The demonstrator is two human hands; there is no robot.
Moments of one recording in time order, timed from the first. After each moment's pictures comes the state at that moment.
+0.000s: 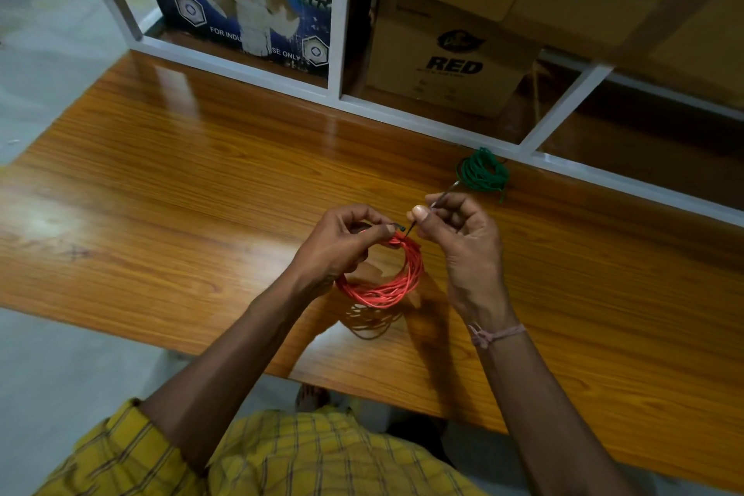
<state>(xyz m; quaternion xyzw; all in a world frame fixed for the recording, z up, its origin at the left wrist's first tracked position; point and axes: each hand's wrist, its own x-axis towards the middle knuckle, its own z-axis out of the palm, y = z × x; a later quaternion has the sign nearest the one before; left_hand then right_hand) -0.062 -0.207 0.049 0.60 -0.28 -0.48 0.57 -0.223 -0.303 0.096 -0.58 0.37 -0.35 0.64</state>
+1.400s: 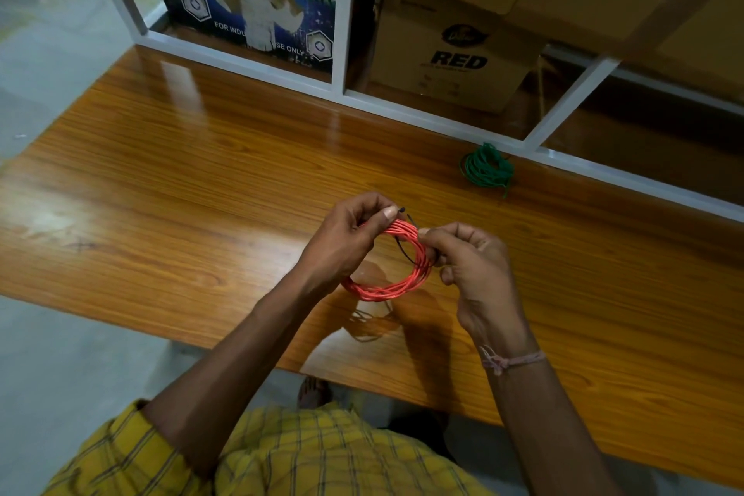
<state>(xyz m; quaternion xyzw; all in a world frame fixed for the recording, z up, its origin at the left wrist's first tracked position) -0.072 -0.202 0.058 0.63 -0.38 -0.39 0.55 -0.233 -0.276 0.118 -0.56 0.49 -0.27 0.61</state>
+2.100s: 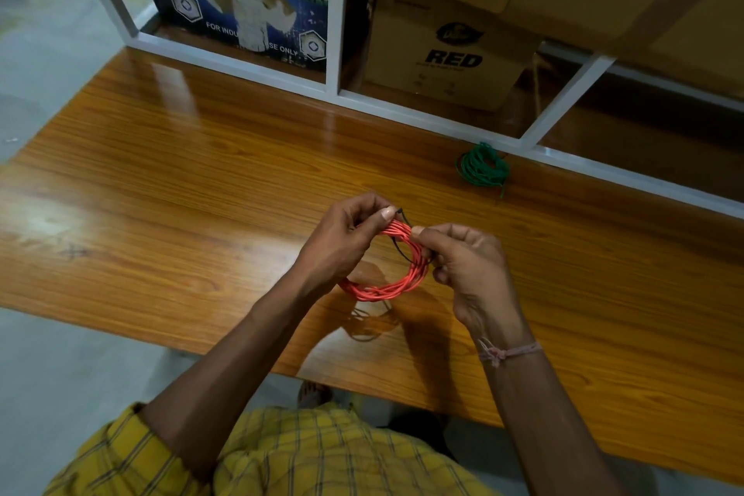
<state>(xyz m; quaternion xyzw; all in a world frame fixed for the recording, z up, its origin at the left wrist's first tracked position) -0.070 -0.206 0.062 0.63 -0.39 -0.39 0.55 -0.229 -0.287 0.111 -0.53 0.53 -0.22 0.62</state>
